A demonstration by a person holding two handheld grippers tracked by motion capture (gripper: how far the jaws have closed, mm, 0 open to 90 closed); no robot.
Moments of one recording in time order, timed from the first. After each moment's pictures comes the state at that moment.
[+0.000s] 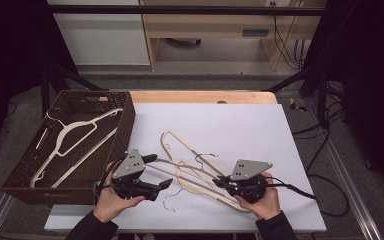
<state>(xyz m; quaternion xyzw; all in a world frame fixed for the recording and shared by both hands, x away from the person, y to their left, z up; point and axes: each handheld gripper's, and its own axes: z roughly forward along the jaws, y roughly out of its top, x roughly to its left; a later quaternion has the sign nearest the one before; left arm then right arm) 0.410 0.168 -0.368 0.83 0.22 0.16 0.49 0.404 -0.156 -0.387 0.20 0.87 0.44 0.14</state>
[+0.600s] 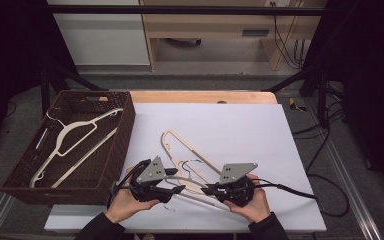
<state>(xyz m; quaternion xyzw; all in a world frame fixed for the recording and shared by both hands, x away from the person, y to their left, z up) 0.415 0.133 -0.390 0.87 0.17 0.12 0.44 0.405 -0.135 -0.398 0.17 0.88 0.45 0.07</state>
